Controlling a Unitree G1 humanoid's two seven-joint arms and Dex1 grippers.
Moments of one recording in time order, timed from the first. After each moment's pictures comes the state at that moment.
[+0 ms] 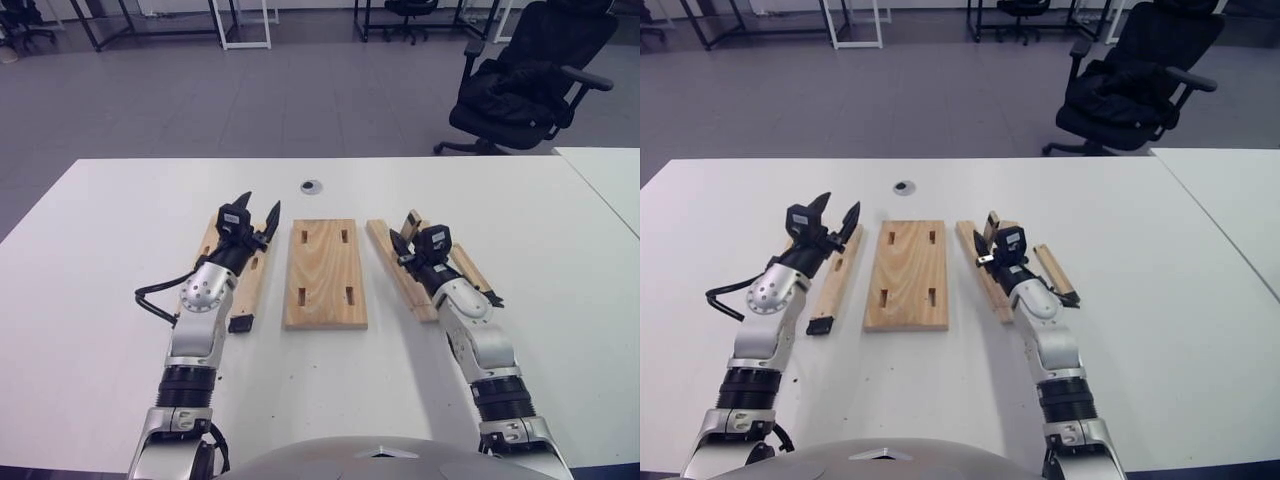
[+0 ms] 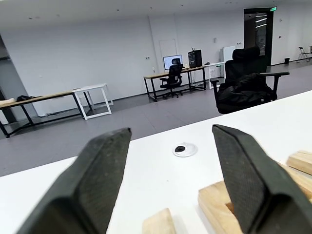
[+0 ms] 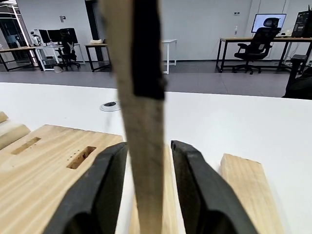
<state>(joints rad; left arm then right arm) -0.19 0.21 0.06 0.04 -0.11 -0.07 -0.30 -0.16 -0.15 0.06 0.02 0.19 0.19 0.26</state>
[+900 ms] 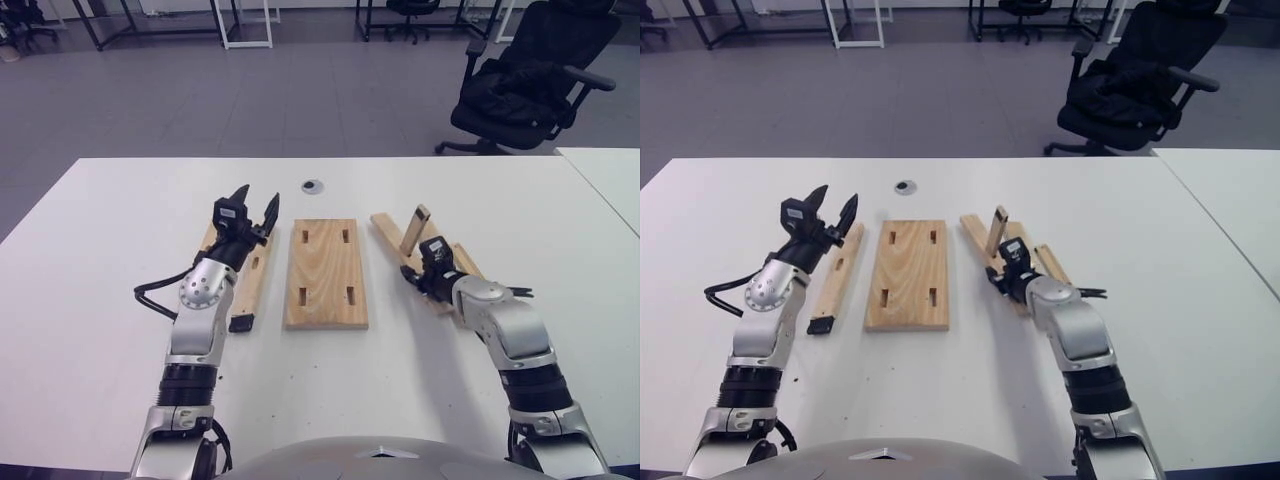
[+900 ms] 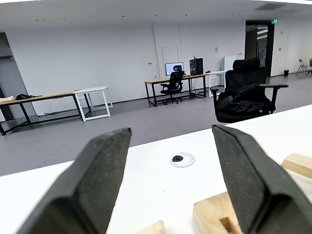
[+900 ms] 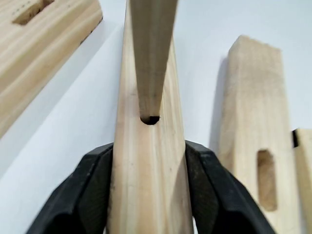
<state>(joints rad) -0.20 0.18 0.07 -0.02 -0.19 0.00 -0.29 -0.23 -0.32 0.07 -0.19 0.15 0.90 0.27</state>
